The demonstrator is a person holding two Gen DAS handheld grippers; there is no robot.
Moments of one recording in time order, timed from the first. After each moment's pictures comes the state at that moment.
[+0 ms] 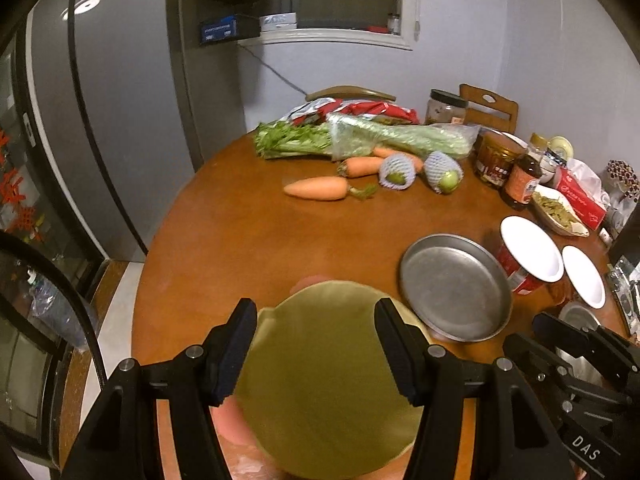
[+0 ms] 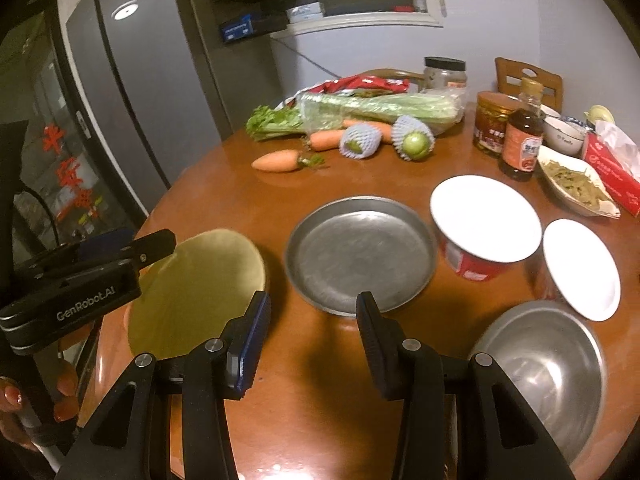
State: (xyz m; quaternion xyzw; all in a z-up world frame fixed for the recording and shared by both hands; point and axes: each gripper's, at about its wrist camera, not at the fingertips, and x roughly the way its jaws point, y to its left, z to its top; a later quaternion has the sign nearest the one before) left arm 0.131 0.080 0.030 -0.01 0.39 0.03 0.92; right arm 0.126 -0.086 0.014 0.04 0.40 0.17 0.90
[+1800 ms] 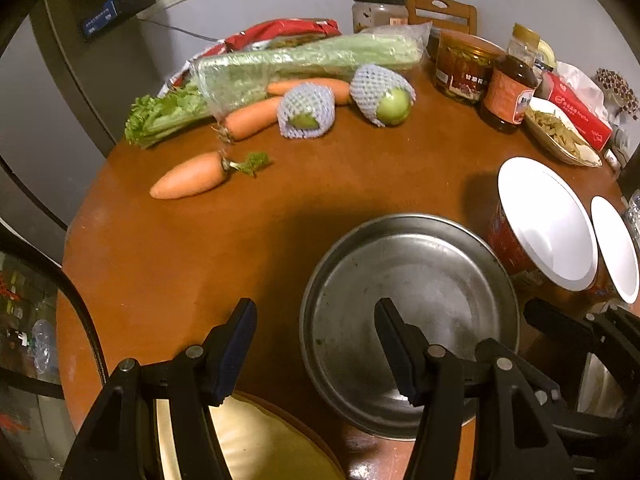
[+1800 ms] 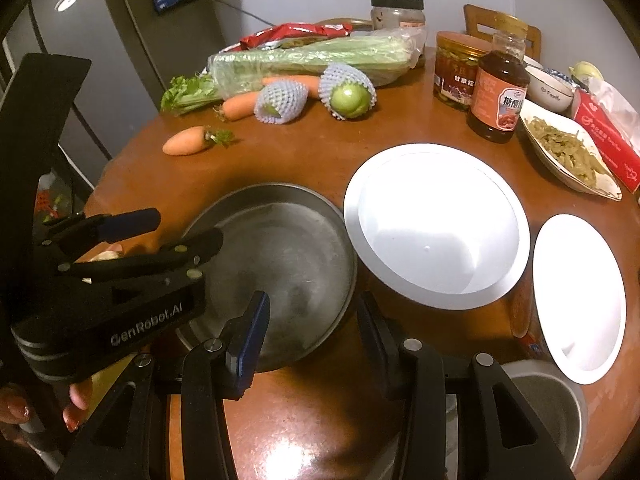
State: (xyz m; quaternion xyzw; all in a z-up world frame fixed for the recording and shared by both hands) left arm 0.257 -0.010 -0.034 0.08 0.51 -0.05 0.85; right arm 0.215 -0.127 -0.029 0.04 0.49 0.11 0.86
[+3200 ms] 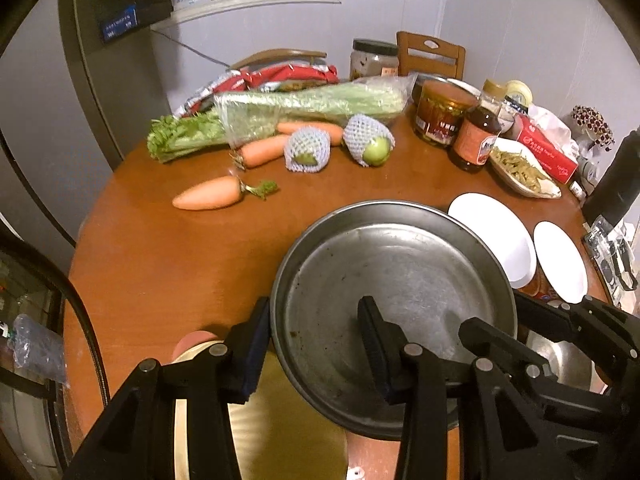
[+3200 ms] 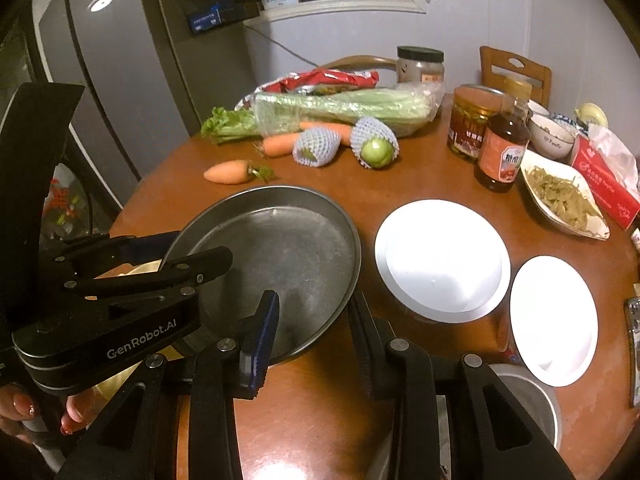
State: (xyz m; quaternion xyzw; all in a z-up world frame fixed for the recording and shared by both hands) left arm 0.213 0.011 0.016 0.03 0.46 -0.08 0.88; right arm 0.186 -0.116 0.020 0.02 0.43 0.14 0.89
